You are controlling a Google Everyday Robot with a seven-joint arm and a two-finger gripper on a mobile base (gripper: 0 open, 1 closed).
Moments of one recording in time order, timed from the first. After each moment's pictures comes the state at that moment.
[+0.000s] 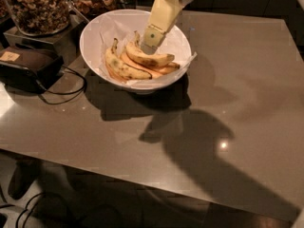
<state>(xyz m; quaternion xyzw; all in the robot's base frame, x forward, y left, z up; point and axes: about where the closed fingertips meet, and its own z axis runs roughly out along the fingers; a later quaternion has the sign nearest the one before) 0.560 -0.037 1.014 -0.55 0.82 0.07 0.16</state>
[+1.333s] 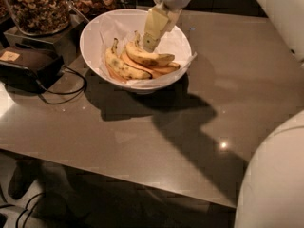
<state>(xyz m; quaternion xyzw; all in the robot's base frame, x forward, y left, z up) 0.601 -0.031 0.983 -0.51 0.85 0.06 0.14</state>
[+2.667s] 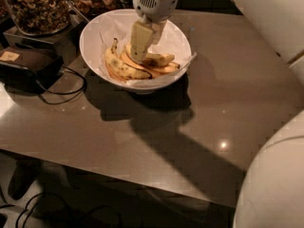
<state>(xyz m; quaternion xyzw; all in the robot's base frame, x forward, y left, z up) 0.584 0.001 0.963 -0.52 0.84 0.05 0.11</state>
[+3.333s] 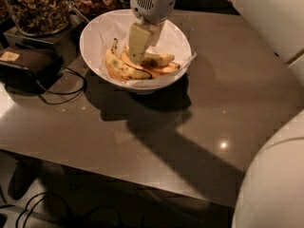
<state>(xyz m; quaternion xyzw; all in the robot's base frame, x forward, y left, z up) 0.581 0.005 0.961 -0.53 0.84 0.05 0.11</state>
